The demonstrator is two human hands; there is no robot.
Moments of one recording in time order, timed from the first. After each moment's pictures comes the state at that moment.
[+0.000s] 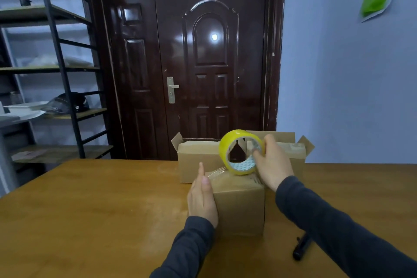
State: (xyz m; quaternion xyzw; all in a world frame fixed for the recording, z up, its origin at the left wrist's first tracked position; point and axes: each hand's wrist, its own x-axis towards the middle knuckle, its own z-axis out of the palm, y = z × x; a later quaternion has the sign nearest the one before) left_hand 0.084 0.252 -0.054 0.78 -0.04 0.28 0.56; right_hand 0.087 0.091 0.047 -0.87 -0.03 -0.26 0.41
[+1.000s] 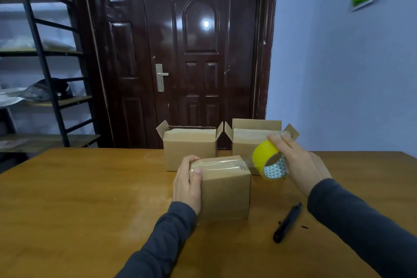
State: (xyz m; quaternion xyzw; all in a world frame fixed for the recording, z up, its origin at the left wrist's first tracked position) left_hand 0.092 0.253 -0.054 0.79 -0.12 0.29 0.53; right_hand 0.070 -0.010 0.013 -0.96 -0.04 -0.28 0.04
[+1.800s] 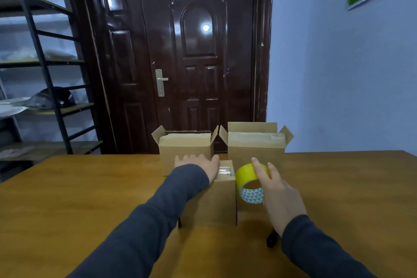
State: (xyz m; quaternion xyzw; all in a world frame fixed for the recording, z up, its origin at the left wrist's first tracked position) left_hand 0.122 0.220 0.023 1.00 0.00 0.01 0.10; right_hand 0.040 0.028 -0.033 -0.97 -0.02 -0.25 0.08
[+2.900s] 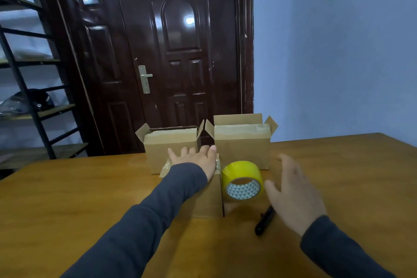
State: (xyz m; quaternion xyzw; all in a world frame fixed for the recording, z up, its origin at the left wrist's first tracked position) left_hand 0.113 0.191 0.019 1.00 -0.04 0.05 0.08; right_hand 0.003 -0.004 -0.027 -0.92 0.04 -0.29 0.24
